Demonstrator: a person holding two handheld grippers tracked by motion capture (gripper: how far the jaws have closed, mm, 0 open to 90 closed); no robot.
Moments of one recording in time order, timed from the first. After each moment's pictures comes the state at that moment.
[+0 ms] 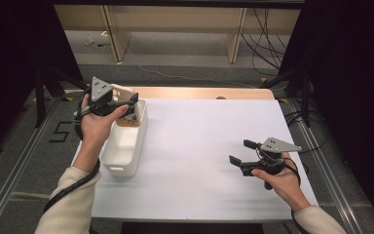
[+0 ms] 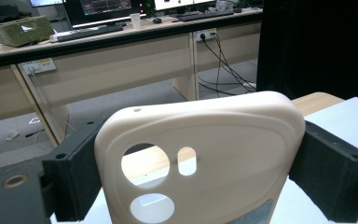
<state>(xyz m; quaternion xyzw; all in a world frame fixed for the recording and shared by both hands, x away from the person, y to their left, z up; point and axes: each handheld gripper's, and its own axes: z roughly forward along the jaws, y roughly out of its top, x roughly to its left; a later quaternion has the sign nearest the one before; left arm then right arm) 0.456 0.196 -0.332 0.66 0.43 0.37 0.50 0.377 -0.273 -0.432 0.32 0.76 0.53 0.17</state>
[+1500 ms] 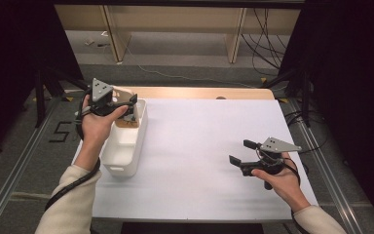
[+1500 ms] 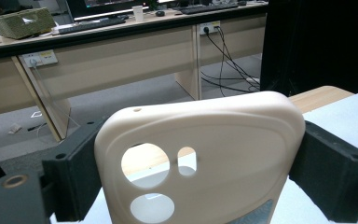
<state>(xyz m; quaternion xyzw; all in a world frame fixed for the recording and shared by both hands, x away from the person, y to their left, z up) 0.466 0.201 -0.344 0.66 0.43 0.37 0.49 0.377 -0.273 -0.432 0.32 0.76 0.54 0.17</state>
